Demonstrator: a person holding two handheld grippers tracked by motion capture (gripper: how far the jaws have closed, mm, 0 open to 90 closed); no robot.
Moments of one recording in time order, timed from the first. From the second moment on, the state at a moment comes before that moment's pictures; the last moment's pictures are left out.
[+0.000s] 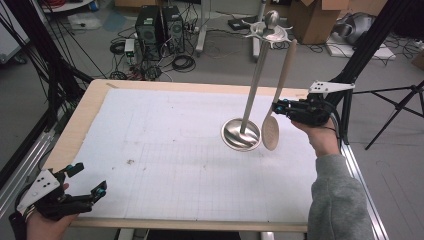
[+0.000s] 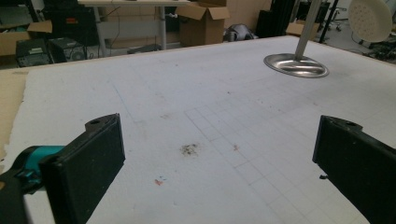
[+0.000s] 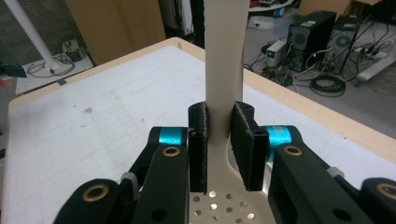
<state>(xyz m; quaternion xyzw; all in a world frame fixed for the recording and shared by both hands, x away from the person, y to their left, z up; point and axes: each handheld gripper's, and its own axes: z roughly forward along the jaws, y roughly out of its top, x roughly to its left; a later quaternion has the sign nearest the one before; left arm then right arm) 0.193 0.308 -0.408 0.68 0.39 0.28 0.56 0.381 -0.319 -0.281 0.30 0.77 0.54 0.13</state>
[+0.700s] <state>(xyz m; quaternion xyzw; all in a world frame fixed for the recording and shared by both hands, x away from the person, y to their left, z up) 0.205 0.299 -0.409 0.68 0.38 0.27 0.56 0.358 -0.329 -0.304 0.32 0.74 0.57 0.17</state>
